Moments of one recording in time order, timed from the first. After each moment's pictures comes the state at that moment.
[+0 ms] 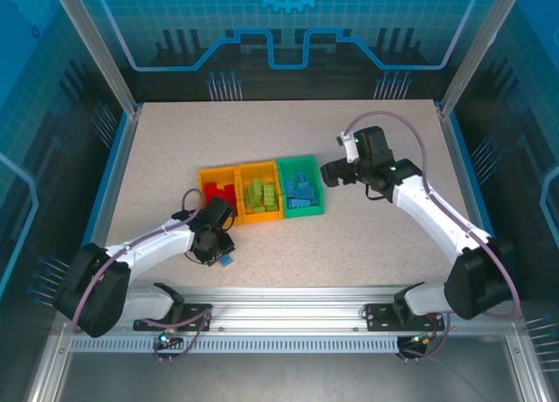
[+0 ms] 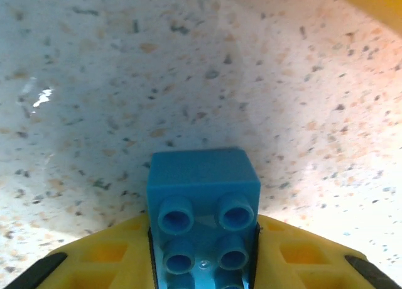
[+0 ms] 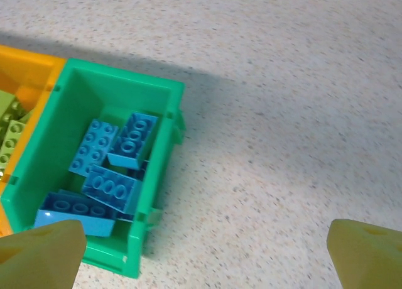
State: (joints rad) left arm -0.48 1.28 0.59 -0.70 0.05 -1.13; right arm 0.36 1.36 1.11 -0.55 0.01 0.04
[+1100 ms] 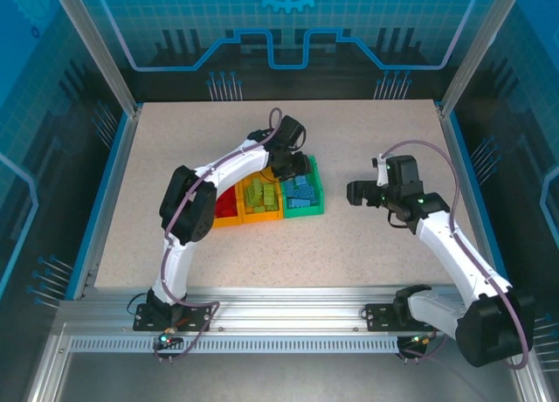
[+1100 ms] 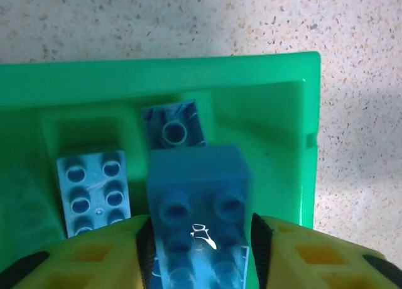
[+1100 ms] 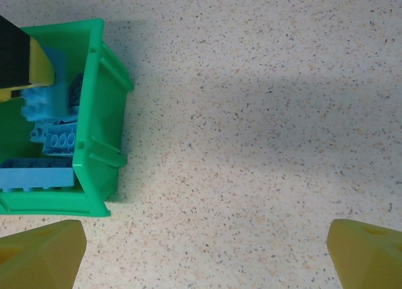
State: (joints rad) left arm -0.57 2.15 1.81 -0.74 0.18 -0.80; right arm 0.21 1.08 0.81 -0.55 -0.05 0.18
